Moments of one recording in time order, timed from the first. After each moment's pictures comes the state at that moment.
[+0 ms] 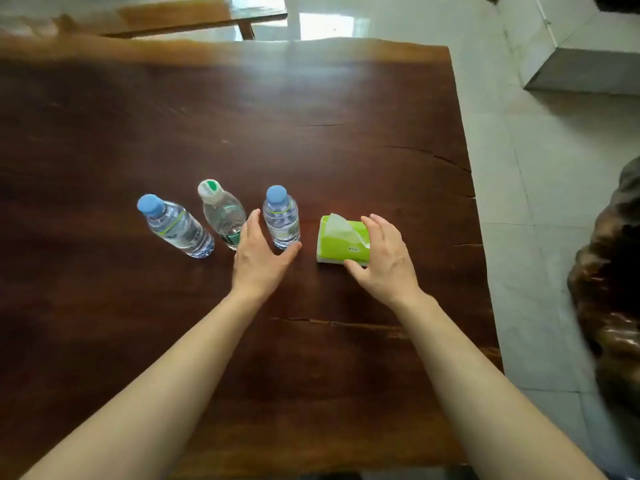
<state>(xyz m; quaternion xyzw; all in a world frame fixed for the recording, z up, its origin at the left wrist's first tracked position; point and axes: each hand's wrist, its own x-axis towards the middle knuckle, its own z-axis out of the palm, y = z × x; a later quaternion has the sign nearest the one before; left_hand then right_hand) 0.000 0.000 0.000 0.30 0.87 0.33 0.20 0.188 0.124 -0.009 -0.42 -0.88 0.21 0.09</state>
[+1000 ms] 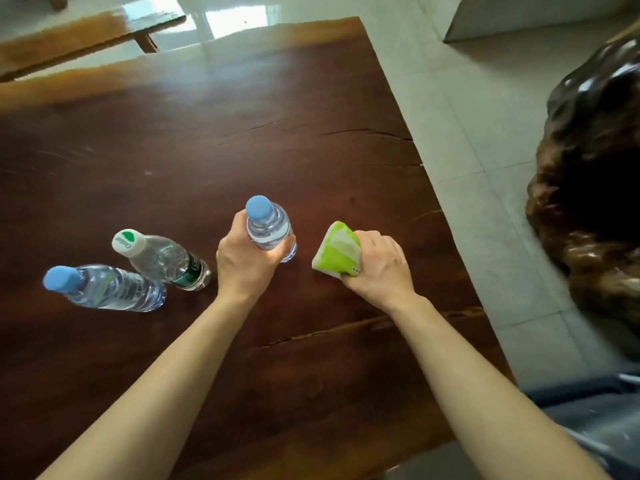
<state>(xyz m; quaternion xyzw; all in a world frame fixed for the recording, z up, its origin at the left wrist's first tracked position) 0.011 0.065 0.001 0.42 0.82 0.37 0.15 0.228 0.132 -0.045 -0.53 -0.83 0.19 0.07</state>
